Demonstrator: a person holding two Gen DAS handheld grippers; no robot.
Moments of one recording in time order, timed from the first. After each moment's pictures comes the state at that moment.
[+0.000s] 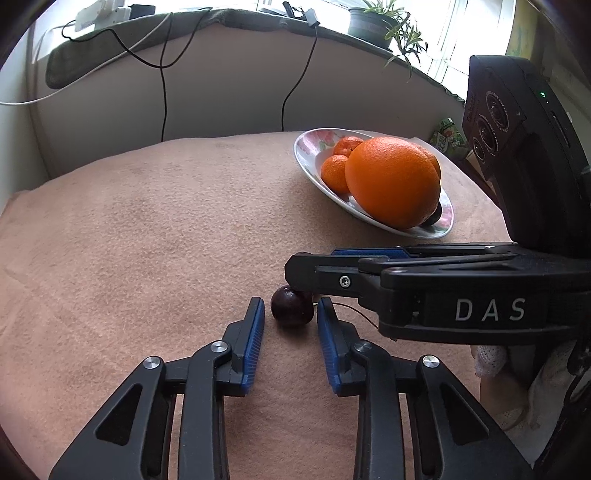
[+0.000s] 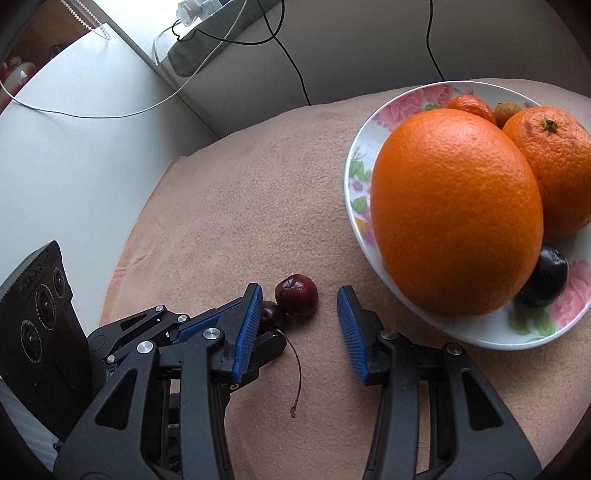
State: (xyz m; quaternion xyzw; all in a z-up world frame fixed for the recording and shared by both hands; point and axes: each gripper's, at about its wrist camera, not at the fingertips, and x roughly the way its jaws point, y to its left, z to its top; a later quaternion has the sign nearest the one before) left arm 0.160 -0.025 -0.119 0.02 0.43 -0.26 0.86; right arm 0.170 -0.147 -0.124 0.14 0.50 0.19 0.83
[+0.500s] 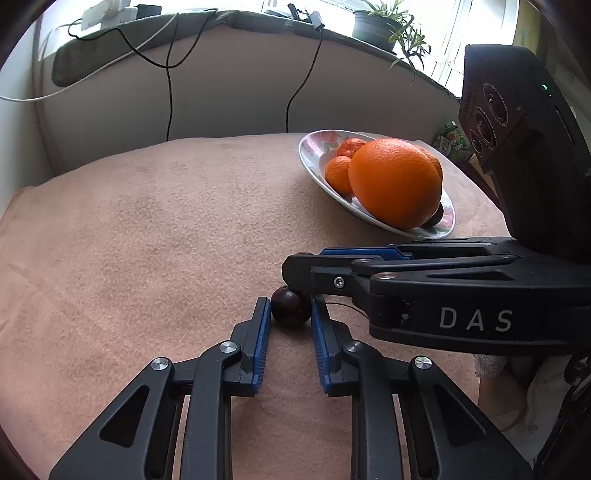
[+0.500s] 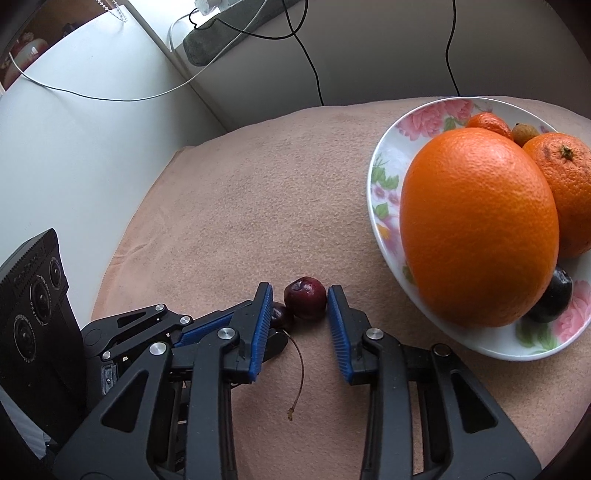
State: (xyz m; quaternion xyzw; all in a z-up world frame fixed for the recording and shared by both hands) left arm 0.157 -0.022 -0.120 0.02 0.43 -0.26 0.87; right arm 0.173 -0.138 -0.122 0.12 0.50 0.21 0.83
